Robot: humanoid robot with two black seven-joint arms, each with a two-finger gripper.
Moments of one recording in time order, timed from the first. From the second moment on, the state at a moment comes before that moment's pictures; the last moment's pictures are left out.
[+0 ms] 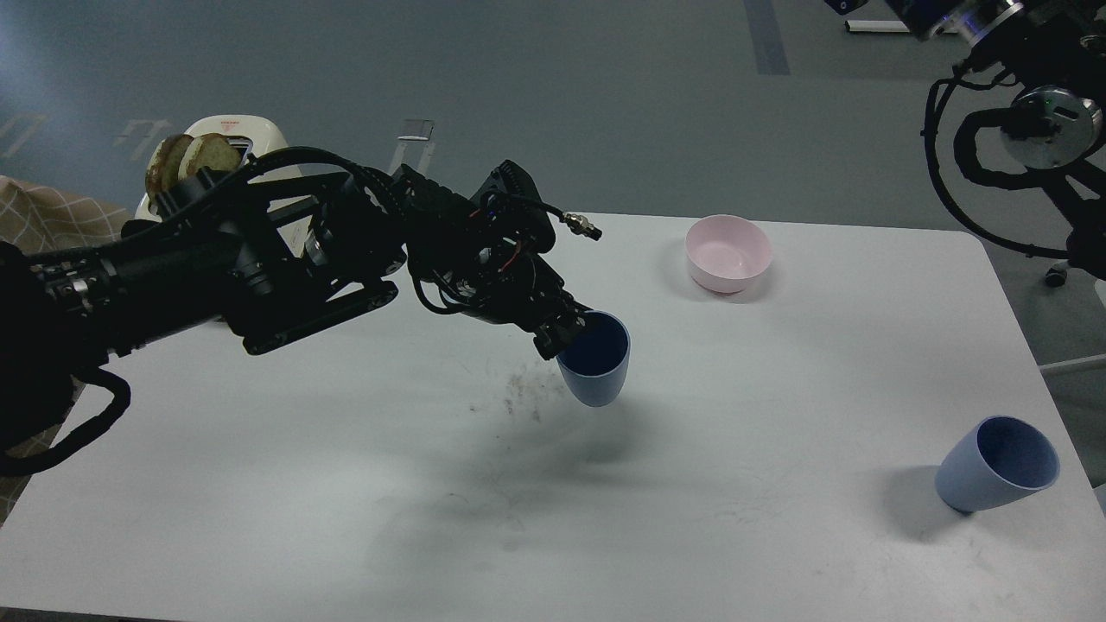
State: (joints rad) left arm -1.21 0.30 -0.15 -1.09 2.05 -0.49 -0.49; right arm 1.31 -0.42 0.31 0.68 -0.11 0.49 0.49
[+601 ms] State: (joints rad) left arm -1.21 0.23 -0.06 -0.99 2.04 -0.49 -0.49; right arm 1.30 -0.42 0.30 0.68 -0.11 0.49 0.49
